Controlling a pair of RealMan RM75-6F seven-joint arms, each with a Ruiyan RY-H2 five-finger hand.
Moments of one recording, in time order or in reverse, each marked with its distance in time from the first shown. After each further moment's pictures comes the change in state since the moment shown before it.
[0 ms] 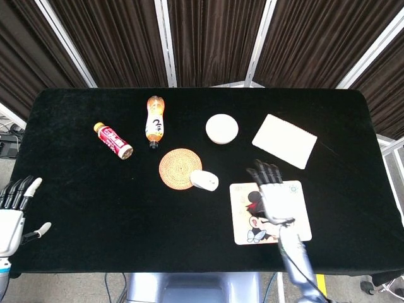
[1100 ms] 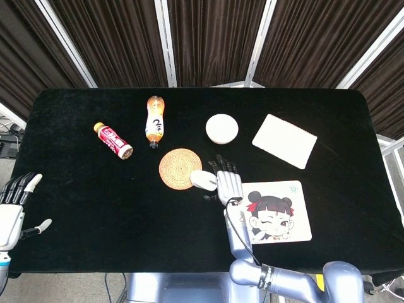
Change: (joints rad) left arm 0.015 0.009 -0.080 0.019 0.017 -0.110 -0.072; right arm 0.331 -0.460 0.198 0.481 0.382 -0.085 0.015
